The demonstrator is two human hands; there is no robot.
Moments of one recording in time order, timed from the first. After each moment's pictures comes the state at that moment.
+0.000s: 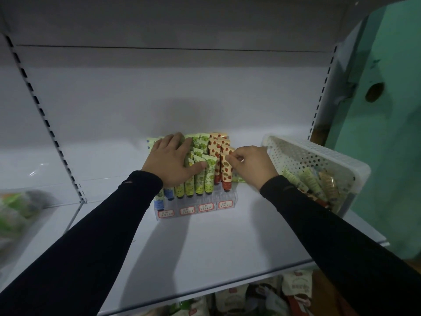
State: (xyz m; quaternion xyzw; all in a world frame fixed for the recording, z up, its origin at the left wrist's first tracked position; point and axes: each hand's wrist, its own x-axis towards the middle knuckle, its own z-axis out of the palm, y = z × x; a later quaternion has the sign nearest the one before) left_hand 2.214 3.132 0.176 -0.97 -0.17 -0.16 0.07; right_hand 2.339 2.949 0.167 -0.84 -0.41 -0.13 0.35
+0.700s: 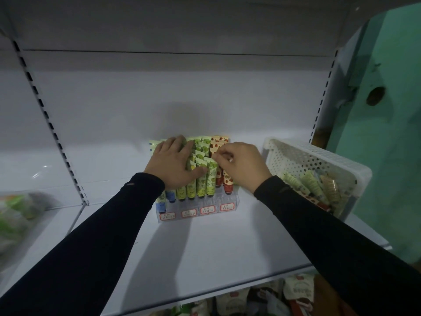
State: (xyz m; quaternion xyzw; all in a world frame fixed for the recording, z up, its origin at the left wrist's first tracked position) left_hand 2.215 3.134 0.176 -0.97 -0.17 -0.15 0.07; right_hand 2.316 2.963 0.181 -0.80 -0.47 -0.16 0.35
